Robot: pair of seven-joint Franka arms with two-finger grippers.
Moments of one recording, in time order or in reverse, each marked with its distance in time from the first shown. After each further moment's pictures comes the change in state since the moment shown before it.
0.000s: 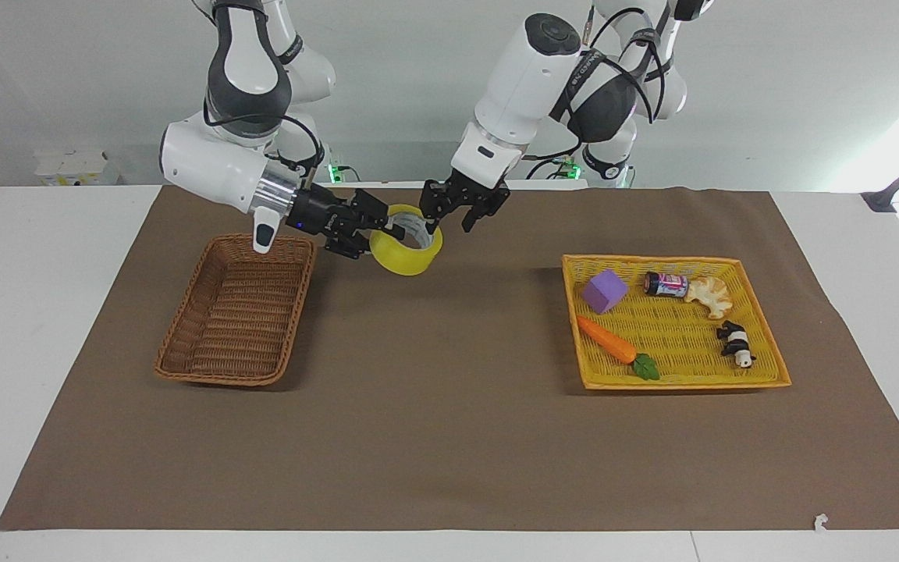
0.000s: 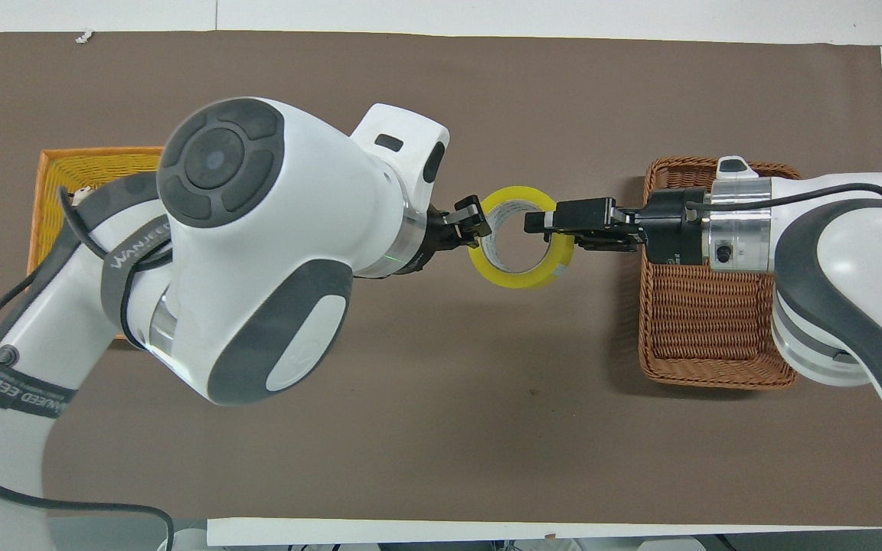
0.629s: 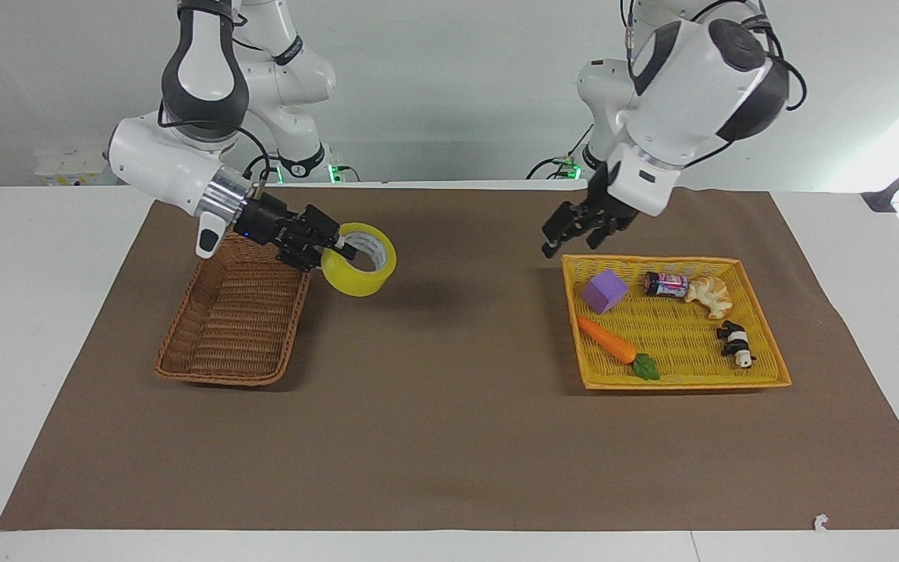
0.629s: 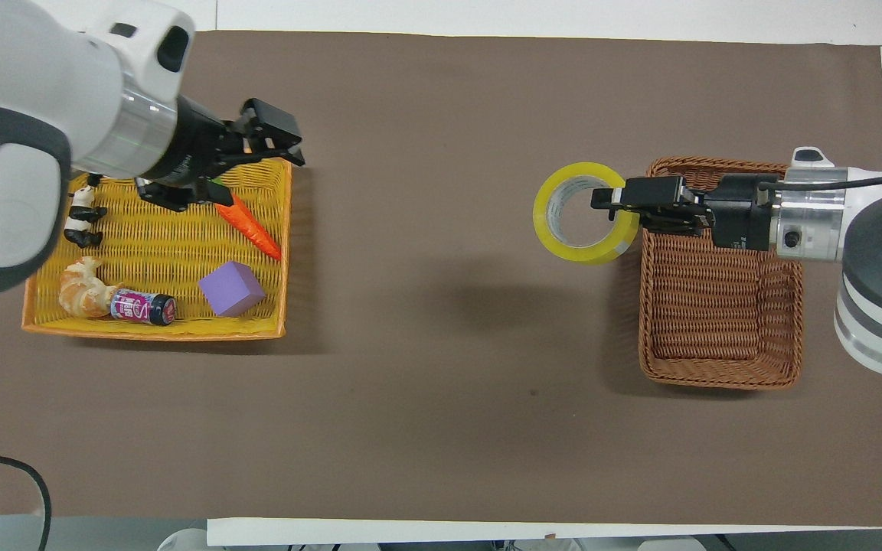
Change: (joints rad) left arm 0.354 -0.043 0.011 0.012 0.007 -0.142 0.232; right arm -0.120 -0.003 -0.006 0.001 -0.123 0.011 0.001
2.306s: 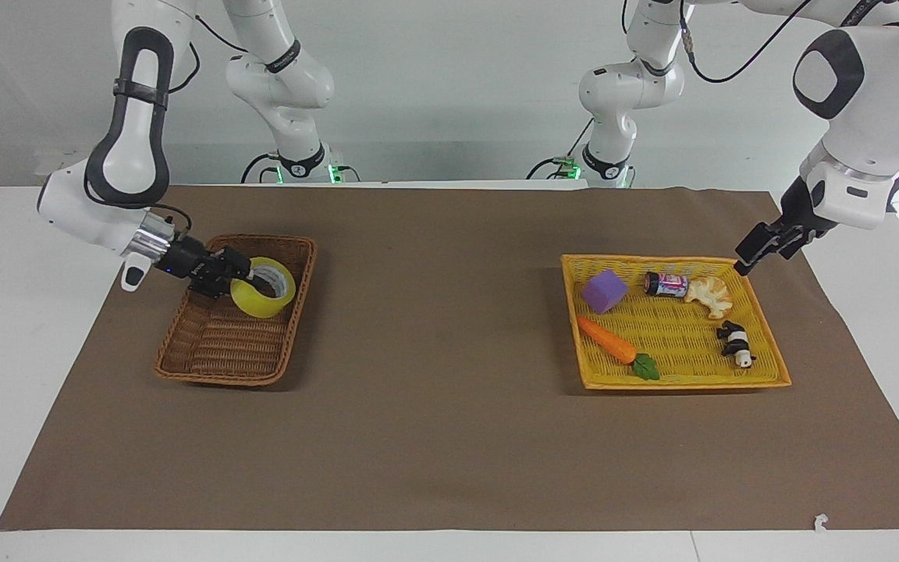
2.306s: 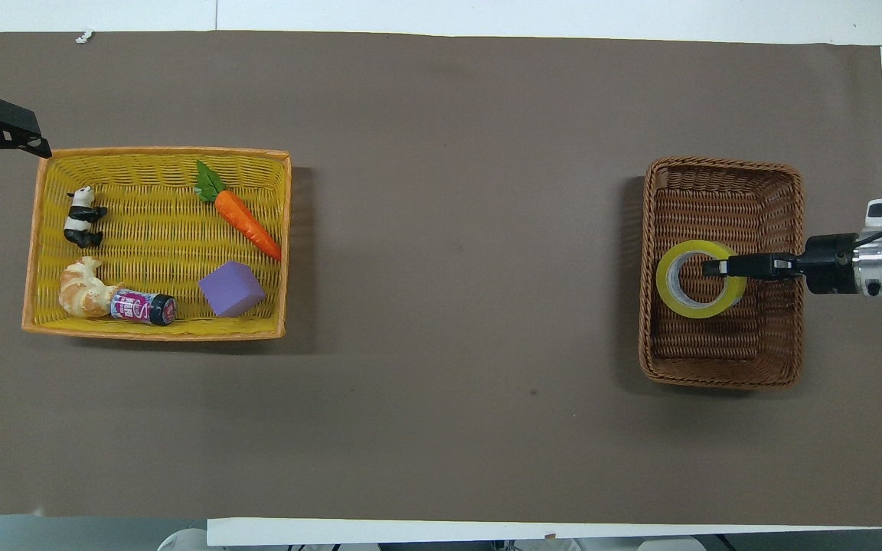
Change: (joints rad) left arm 0.316 -0.038 -0.016 -0.019 0.245 -0.097 0.384; right arm -0.345 0.152 -0.004 -0.081 -0.270 -0.124 -0.437
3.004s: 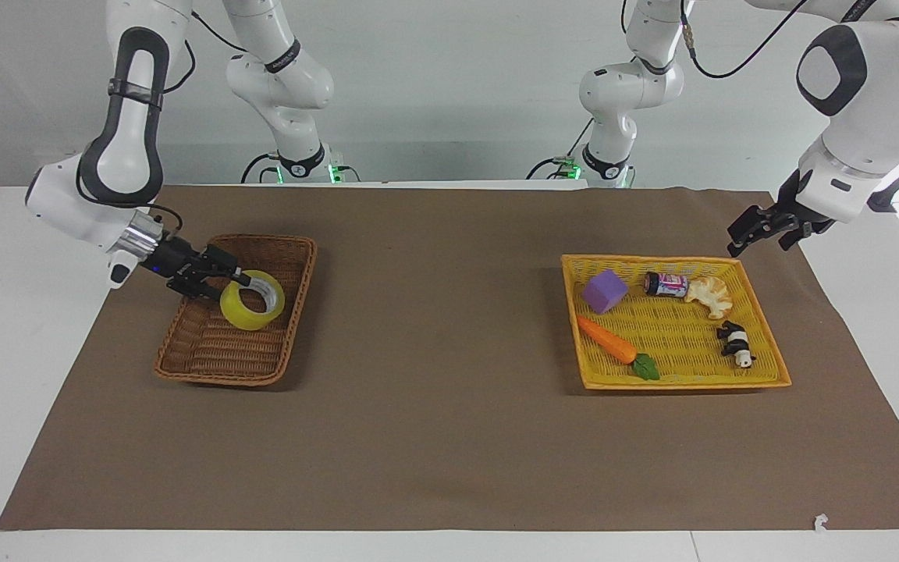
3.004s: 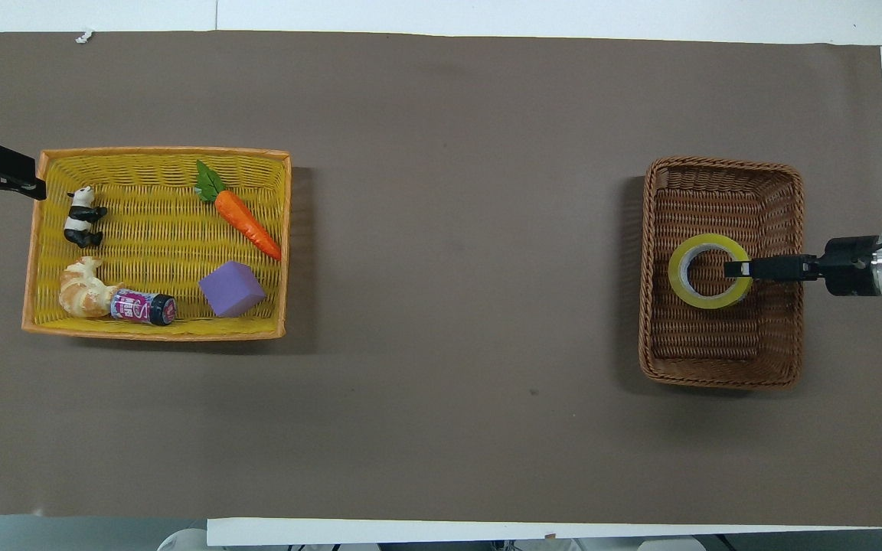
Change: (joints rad) left arm 0.022 -0.029 -0.007 -0.044 -0.001 -0.059 0.193; right arm -0.035 0.000 -0.001 0.004 -0.111 0.076 -0.052
